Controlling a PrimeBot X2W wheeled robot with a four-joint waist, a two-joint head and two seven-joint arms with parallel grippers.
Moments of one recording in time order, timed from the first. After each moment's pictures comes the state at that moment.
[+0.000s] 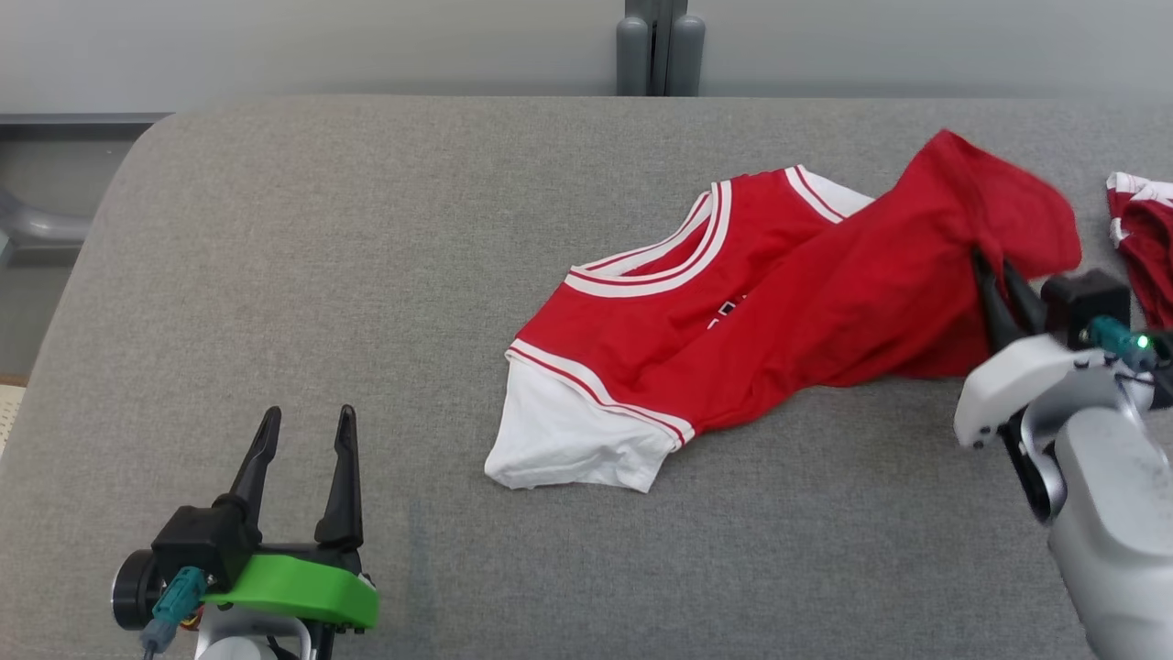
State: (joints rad) left arm -0.07 0.08 -0.05 0.22 -0.23 -0.13 -0.26; right arm -0.54 -0.30 0.13 0.70 0.15 0.13 -0.26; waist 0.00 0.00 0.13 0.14
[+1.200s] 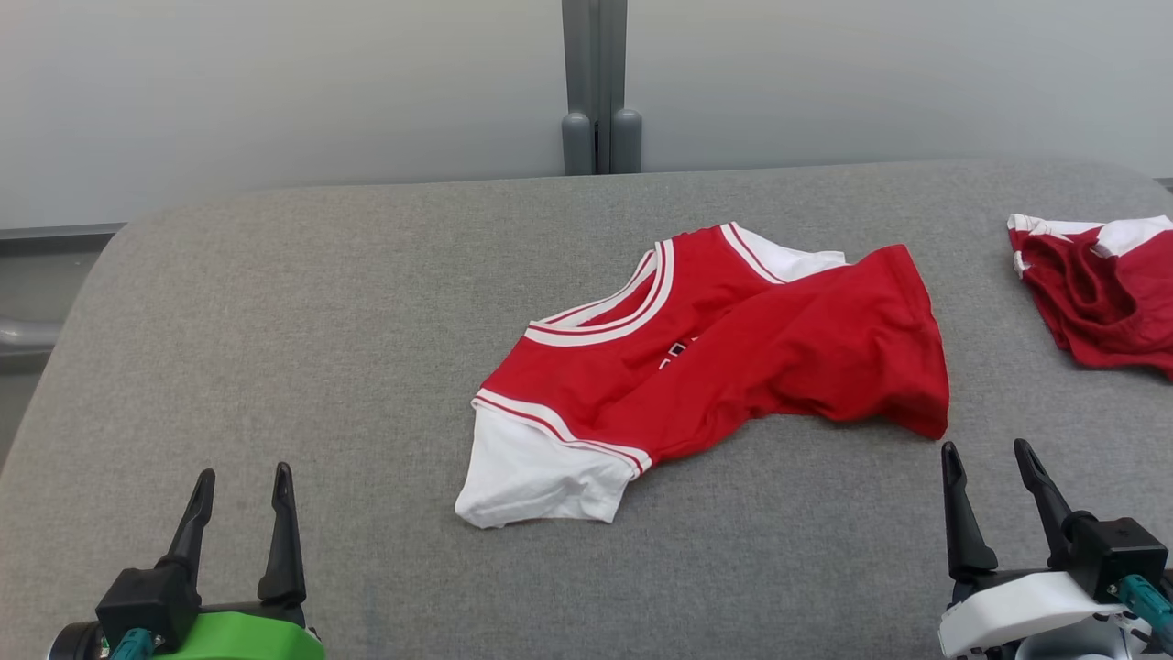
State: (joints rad) left arm 0.03 0.10 0.06 0.19 -0.18 -0.13 -0.26; right arm 0.07 -0.09 -0.07 0.15 0.14 0.13 -0.26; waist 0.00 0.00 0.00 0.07
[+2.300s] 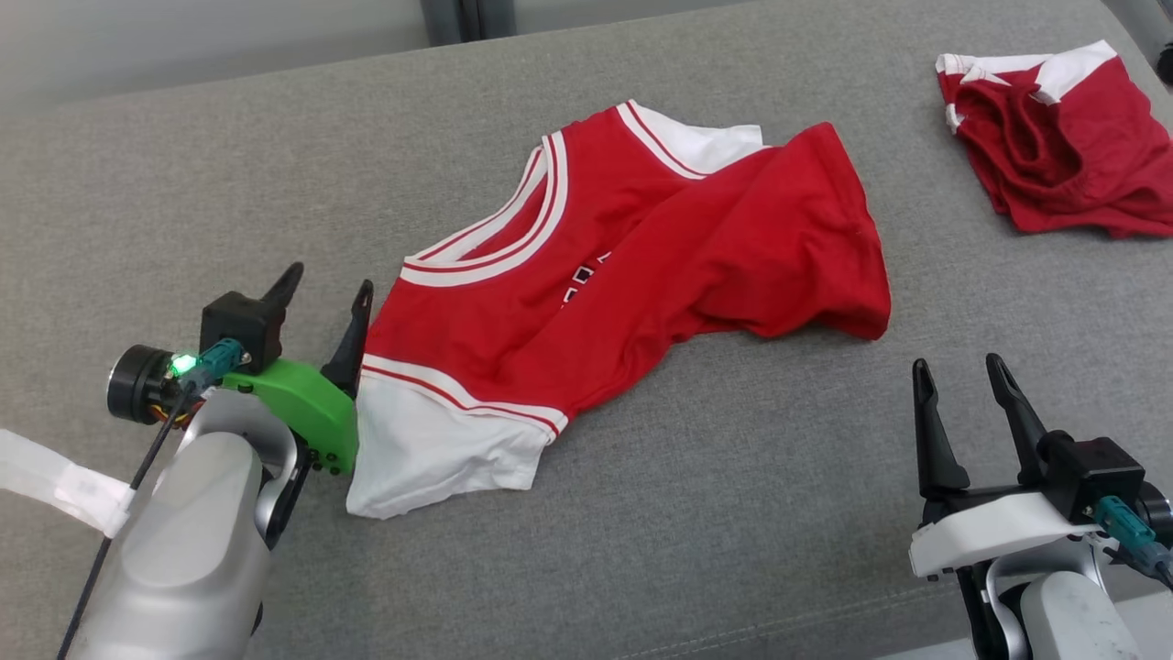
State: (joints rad) left arm -0.61 0.27 -0.42 0.73 -0.33 -0.13 -0.21; right arm -0.08 -0.09 -0.03 0.18 0.14 0.13 -0.26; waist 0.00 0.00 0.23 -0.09
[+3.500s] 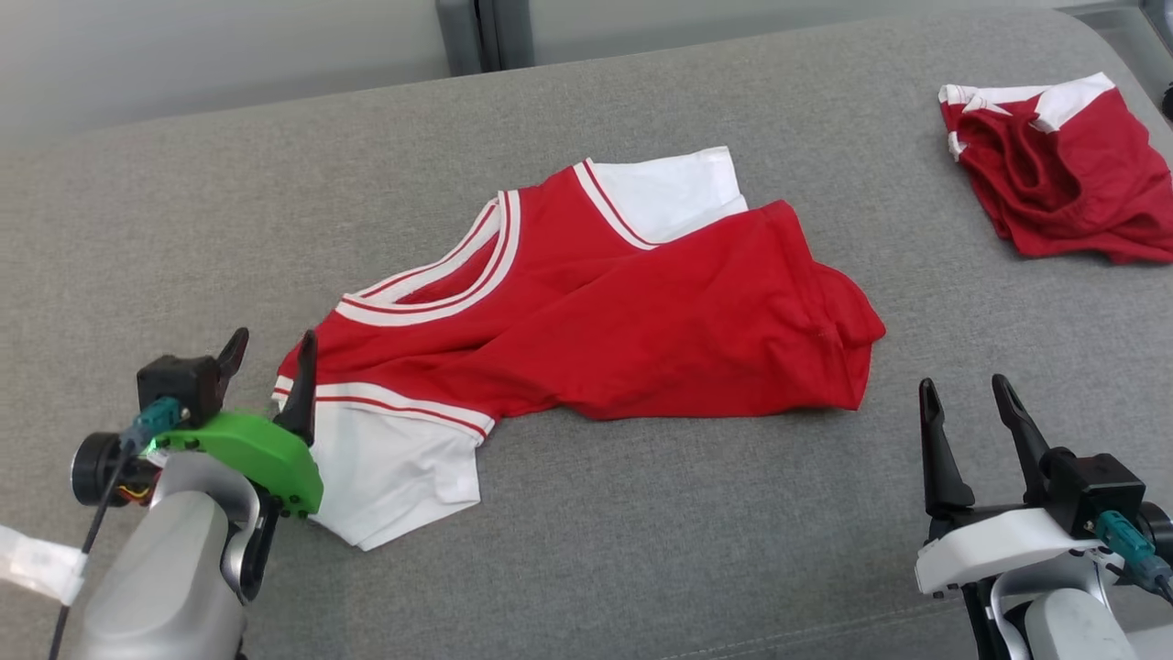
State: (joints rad) left arm -0.55 0.31 -0.45 0.81 -0.55 -0.07 -0.26; right arm -0.06 -0.08 -0.05 0.20 0.13 0.13 -0.26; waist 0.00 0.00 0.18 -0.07
